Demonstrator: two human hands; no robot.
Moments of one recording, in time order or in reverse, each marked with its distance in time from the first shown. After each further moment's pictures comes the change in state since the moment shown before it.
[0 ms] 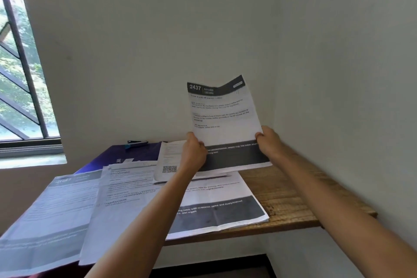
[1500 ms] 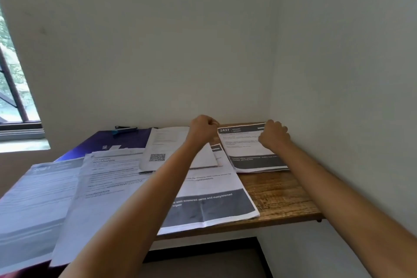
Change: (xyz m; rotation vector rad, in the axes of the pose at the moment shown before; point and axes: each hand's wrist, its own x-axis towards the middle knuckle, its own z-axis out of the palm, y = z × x) left_hand 0.038 0.021 0.034 -0.102 -0.154 0.006; right_hand 0.034 0.037 -0.004 -0.720 0.017 0.087
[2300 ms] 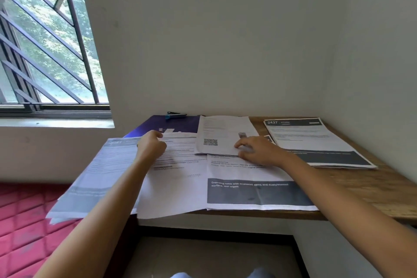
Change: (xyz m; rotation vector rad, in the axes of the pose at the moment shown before) left_hand -0.075 -0.152 -0.187 0.291 0.353 -0.376; right_hand -0.074 -0.111 0.055 0.139 -0.399 -0.746
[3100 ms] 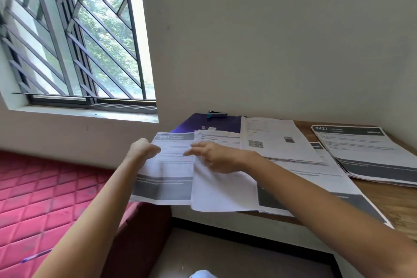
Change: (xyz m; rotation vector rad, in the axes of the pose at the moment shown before) left_hand 0.007 -0.081 -0.102 0.162 0.008 -0.309; right_hand 0.064 -0.187 0.061 0.005 -0.253 -0.502
